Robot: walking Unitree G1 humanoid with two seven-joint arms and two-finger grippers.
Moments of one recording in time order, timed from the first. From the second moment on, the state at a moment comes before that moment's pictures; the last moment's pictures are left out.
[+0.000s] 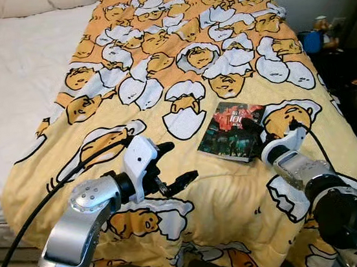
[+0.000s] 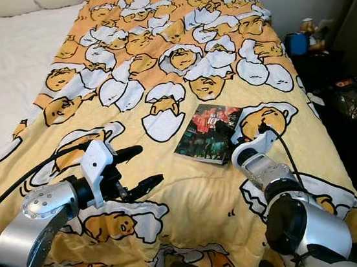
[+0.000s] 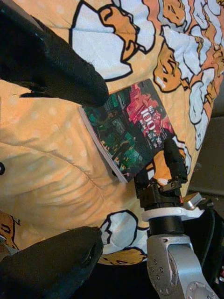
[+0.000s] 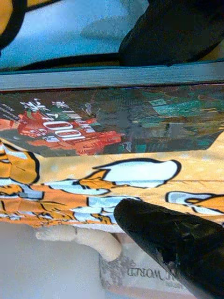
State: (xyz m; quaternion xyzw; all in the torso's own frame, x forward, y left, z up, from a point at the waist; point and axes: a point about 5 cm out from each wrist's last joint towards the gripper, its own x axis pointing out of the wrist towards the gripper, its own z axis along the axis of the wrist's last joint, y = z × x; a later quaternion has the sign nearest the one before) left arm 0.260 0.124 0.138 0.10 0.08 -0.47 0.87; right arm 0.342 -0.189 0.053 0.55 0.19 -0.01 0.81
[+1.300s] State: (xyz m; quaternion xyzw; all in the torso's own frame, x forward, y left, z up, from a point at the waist) left arm 0.259 0.126 0.139 0.10 0.08 -0.47 0.87; right arm 0.341 -0.182 0.047 0.54 0.21 -0.04 0.82
